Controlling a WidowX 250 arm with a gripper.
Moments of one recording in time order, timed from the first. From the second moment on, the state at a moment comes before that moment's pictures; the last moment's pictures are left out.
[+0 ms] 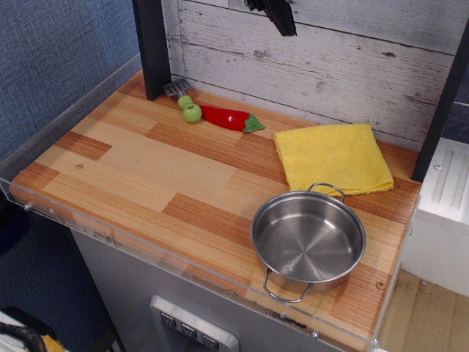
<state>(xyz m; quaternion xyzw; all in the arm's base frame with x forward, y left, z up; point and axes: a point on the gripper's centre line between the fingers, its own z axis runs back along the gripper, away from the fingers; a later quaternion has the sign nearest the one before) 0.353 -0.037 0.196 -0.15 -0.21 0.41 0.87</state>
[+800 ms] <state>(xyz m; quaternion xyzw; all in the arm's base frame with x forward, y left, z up) 0.361 0.019 0.166 -0.12 -0.19 0.50 0.83</state>
